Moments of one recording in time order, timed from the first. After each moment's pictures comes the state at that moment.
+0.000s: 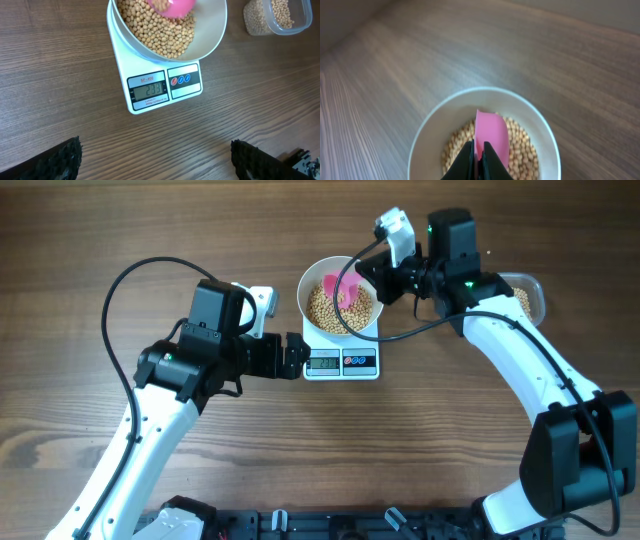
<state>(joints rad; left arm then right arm) -0.33 1.26 1.07 -0.81 0.32 -0.25 0.26 1.72 1.26 -0.21 -0.58 -0.08</state>
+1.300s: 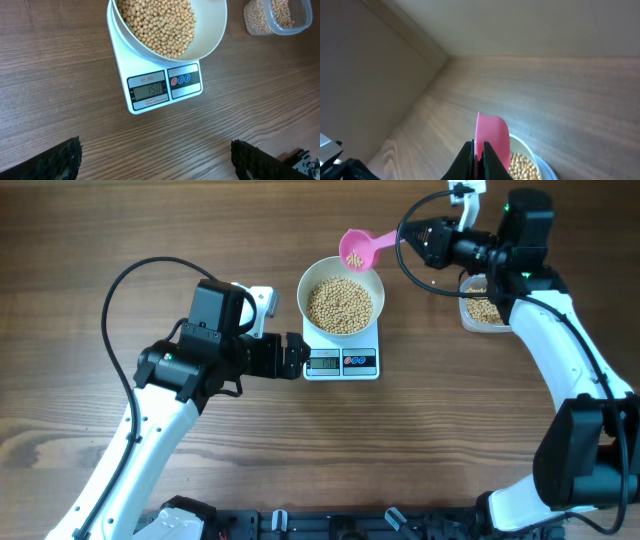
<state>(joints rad) -0.33 1.26 1.07 -0.81 0.32 -0.25 0.03 1.72 1.26 0.04 -0.92 0.31</state>
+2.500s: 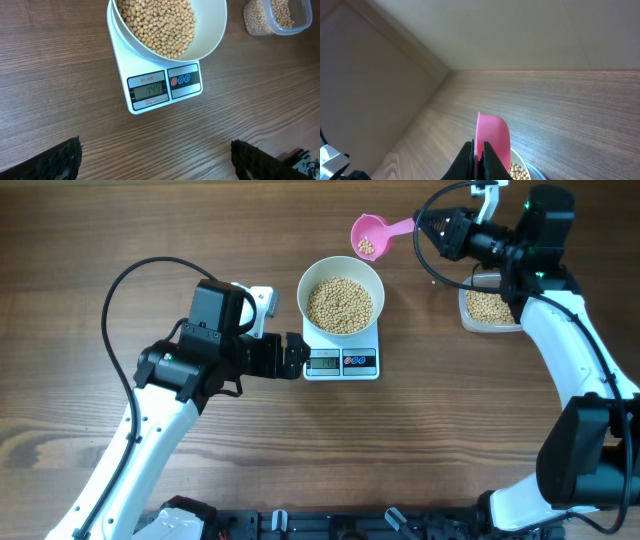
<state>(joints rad) -0.33 1.26 1.07 -0.81 0.32 -0.25 -0.03 1.72 1.26 0.11 -0.95 0.39</state>
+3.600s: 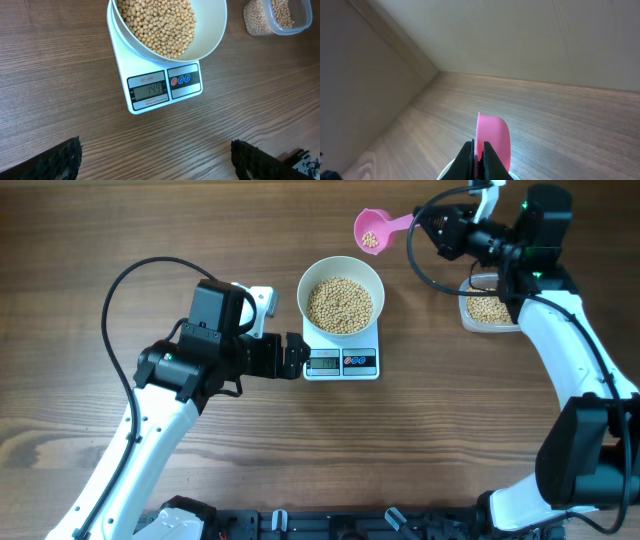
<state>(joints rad) -0.33 1.26 1.07 -0.81 0.32 -0.25 -0.01 1.72 1.26 0.14 -0.88 0.28</state>
